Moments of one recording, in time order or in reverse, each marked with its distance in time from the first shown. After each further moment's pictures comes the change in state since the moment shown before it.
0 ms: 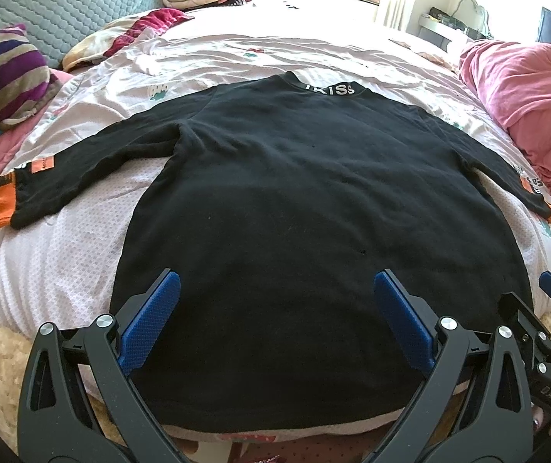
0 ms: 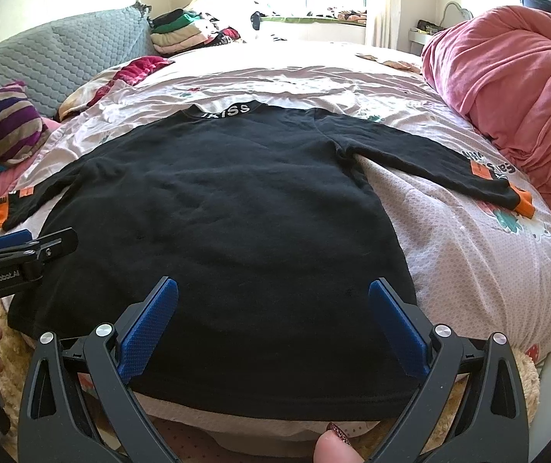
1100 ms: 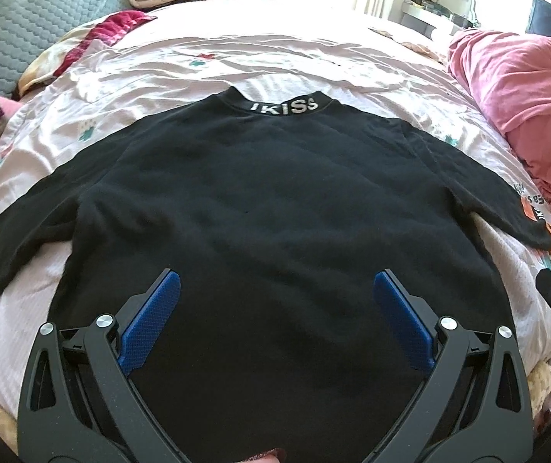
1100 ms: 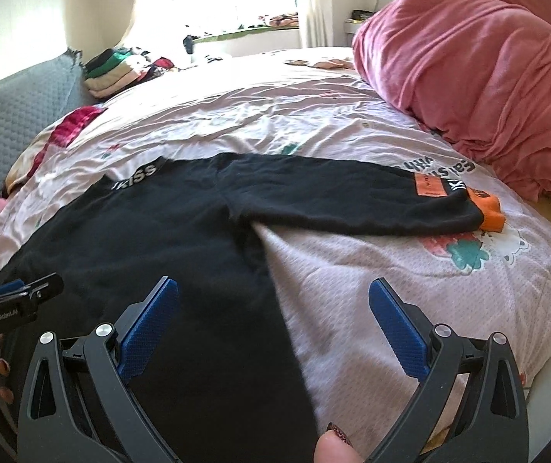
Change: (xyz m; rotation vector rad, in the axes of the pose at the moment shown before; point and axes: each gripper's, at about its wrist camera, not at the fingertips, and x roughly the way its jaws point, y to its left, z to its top) left arm 0.064 -0.061 0.082 0.052 0.046 -0.055; right arm 0.034 -0.104 0.067 0.221 -0.050 -0.130
